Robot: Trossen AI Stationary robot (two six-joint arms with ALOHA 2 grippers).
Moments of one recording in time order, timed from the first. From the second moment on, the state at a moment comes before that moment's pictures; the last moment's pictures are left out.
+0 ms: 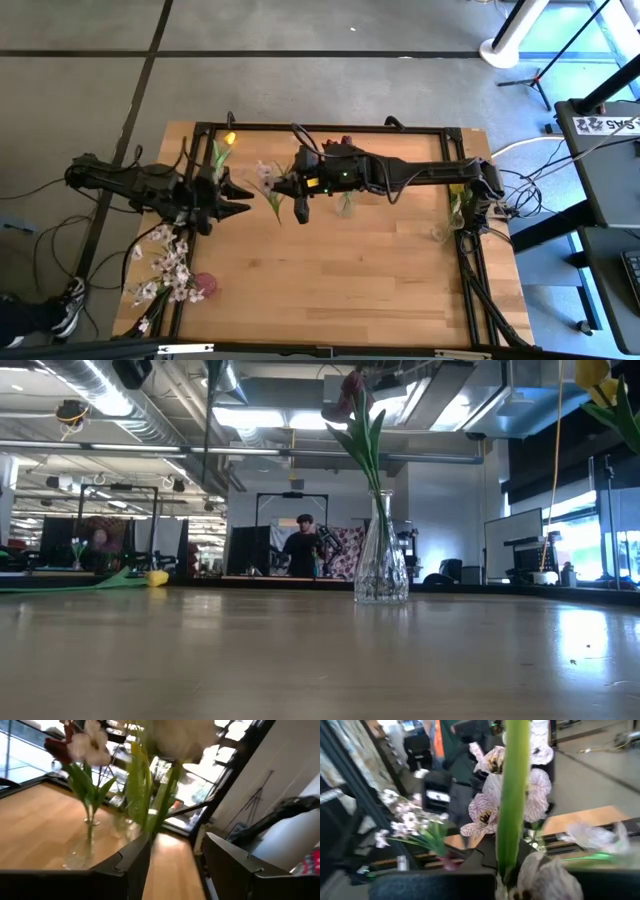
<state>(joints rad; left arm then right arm) -0.25 0.54 0.61 -0.12 -0.22 -0.47 0.04 1.88 1.85 -0.10 -0.03 0.25</state>
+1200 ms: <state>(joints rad) -0.29 0.83 0.68 0.08 -0.44 -0.24 0.04 1.88 1.85 -0.04 0.09 0.15</state>
